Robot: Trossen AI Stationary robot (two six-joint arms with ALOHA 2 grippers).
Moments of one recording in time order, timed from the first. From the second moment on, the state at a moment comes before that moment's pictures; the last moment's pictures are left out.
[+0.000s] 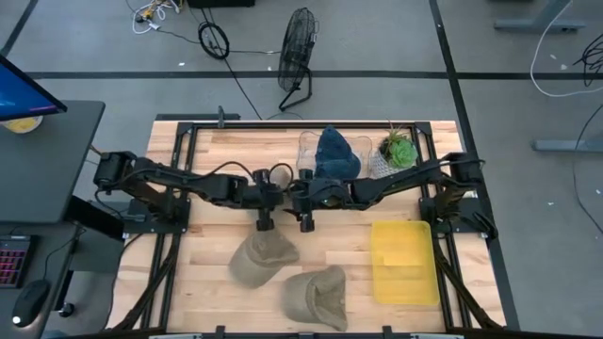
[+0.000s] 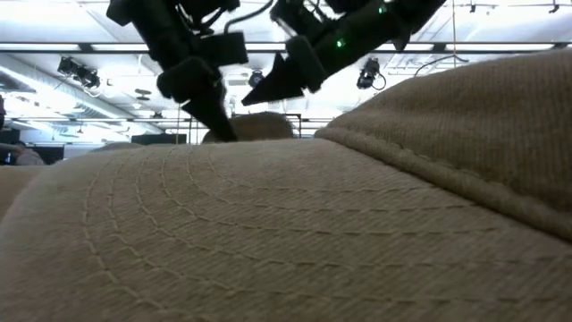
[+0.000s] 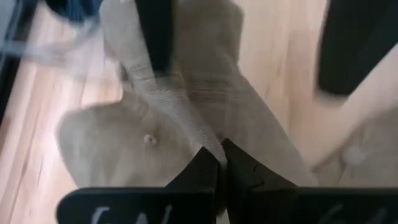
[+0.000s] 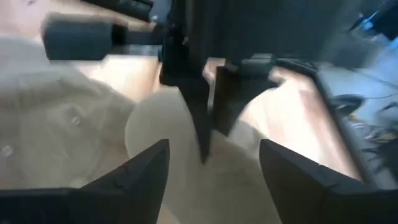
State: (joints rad) left arm -0.07 1.49 0.94 -0.40 -0.32 -0.01; right arm 0.06 1.80 1.13 0.17 0.19 -0.29
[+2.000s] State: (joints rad) left arm -0.22 1.33 0.94 -0.60 -0.87 -0.47; right arm 0.58 1.12 1.13 -0.98 0.21 0.37
